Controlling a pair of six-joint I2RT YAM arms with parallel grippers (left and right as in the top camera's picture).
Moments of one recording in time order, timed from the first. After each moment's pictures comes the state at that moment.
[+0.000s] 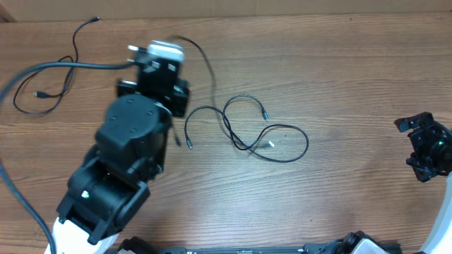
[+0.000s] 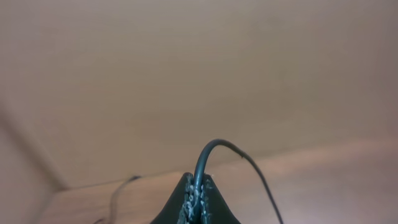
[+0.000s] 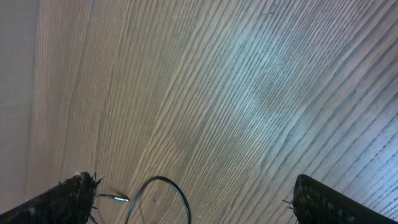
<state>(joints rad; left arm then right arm) -0.56 1.05 1.37 -0.43 -0.58 0.11 -0.67 1.25 1.07 -0.98 -0.36 0.51</state>
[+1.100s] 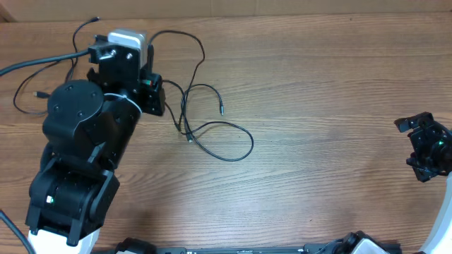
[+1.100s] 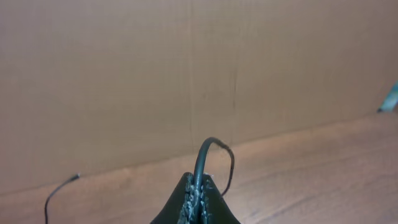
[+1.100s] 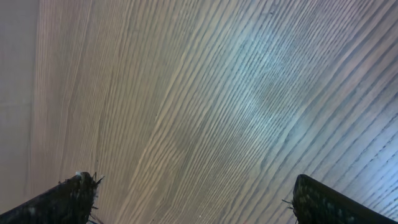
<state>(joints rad) -0.31 1.04 1.45 -0.57 -0.06 0.01 -0.67 1.25 1.07 -0.98 -0.36 0.51</state>
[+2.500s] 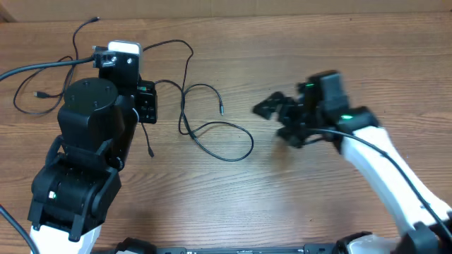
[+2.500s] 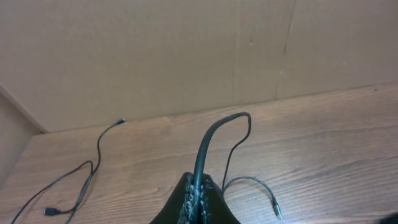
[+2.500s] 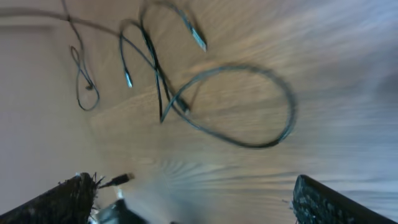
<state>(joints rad) -0.30 1.06 1.45 -0.76 -0.25 0.01 0.32 1.47 1.07 -0.61 -0.54 0.94</state>
